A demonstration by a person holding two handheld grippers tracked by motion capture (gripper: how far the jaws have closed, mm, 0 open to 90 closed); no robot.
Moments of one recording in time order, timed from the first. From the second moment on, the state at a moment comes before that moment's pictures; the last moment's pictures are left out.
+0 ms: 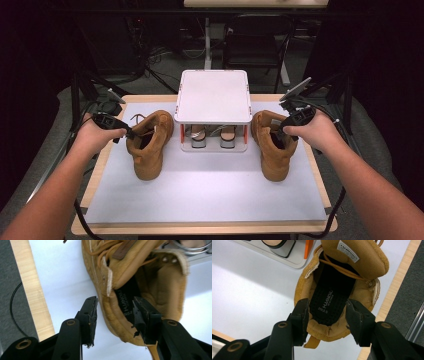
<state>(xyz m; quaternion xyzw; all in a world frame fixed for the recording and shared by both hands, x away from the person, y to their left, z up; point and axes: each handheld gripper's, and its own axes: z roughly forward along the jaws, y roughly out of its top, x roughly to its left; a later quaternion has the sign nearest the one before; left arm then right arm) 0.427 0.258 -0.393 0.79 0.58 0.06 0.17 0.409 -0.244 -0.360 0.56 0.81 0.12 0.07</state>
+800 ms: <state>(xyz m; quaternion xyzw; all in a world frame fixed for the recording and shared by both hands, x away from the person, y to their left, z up) 0.452 0.243 -0.441 0.81 0.57 0.05 0.10 0.411 -0.249 -0.369 0.57 0.81 0.13 0.06</state>
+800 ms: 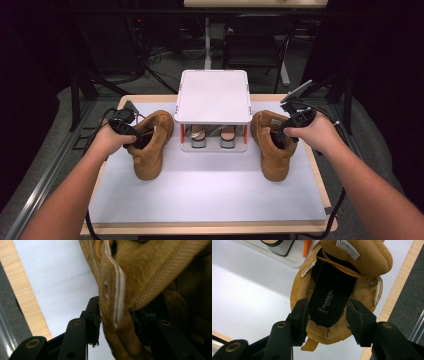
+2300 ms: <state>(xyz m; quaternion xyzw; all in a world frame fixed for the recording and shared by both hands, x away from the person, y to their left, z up) 0.461 0.238 -0.457 0.81 0.58 0.04 0.06 0.434 -0.280 -0.386 0.59 0.80 0.10 0.09</state>
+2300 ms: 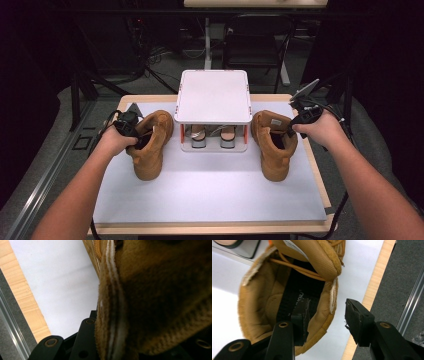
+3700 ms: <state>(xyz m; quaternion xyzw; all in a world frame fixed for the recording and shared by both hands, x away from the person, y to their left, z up) 0.462 0.240 -0.459 0.81 0.58 0.03 0.06 0.451 -0.280 -0.449 0.62 0.78 0.07 0.04</state>
